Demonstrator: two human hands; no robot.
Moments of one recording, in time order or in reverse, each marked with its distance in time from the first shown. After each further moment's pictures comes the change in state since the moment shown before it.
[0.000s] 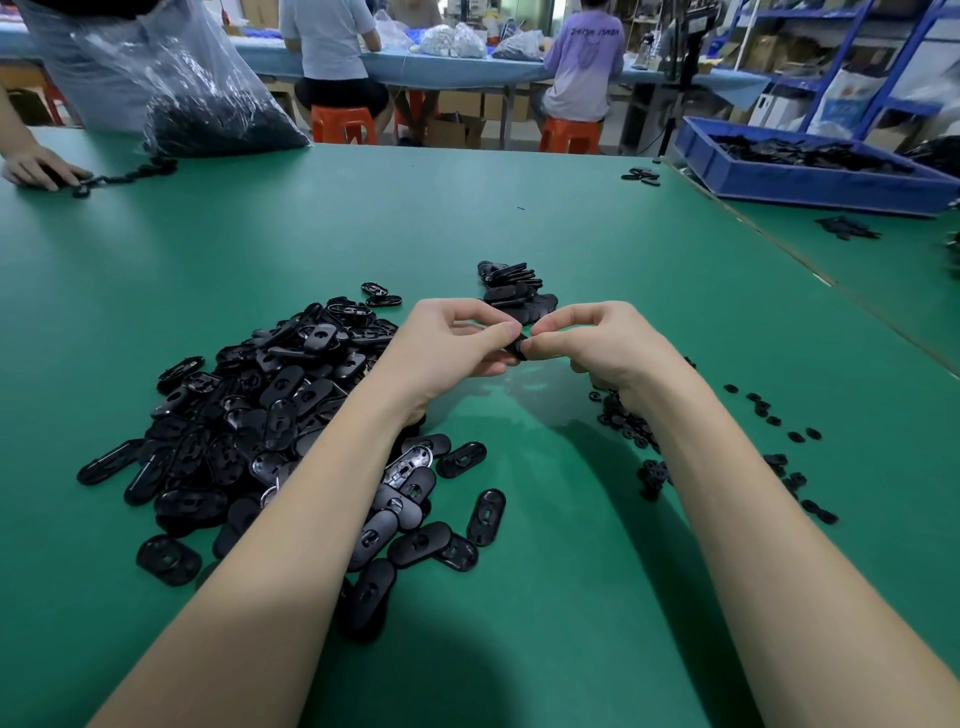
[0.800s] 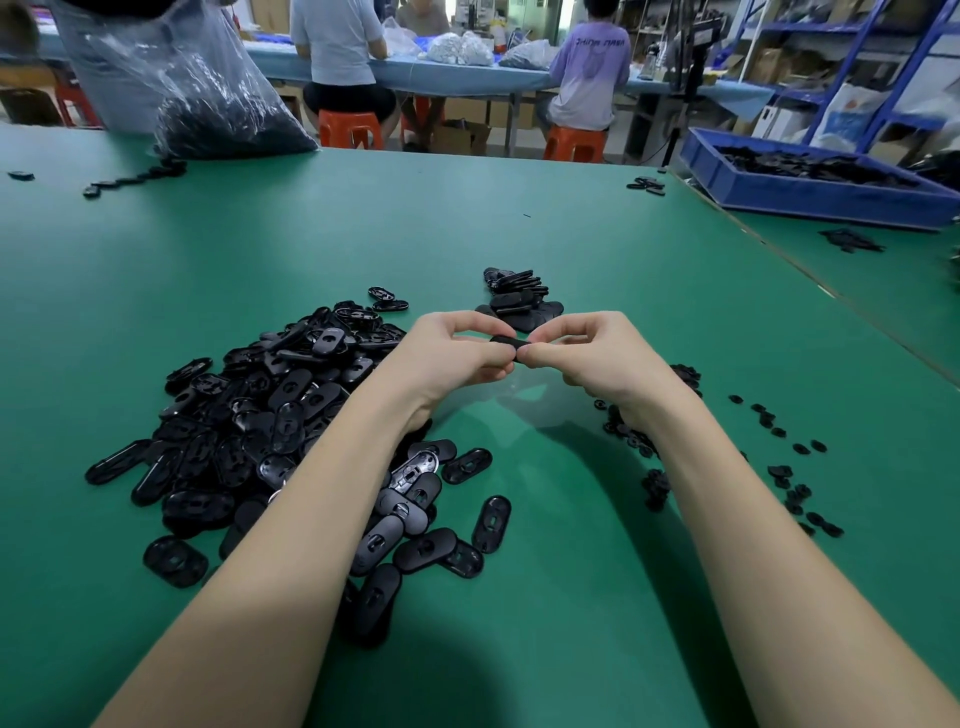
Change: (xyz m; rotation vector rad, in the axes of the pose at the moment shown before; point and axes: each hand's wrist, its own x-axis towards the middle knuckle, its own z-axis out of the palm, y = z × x) left_hand 0.002 -0.001 -0.004 -0.041 0.008 -0.117; right_hand 0.002 0.007 0.007 -0.011 -0.074 -0.146
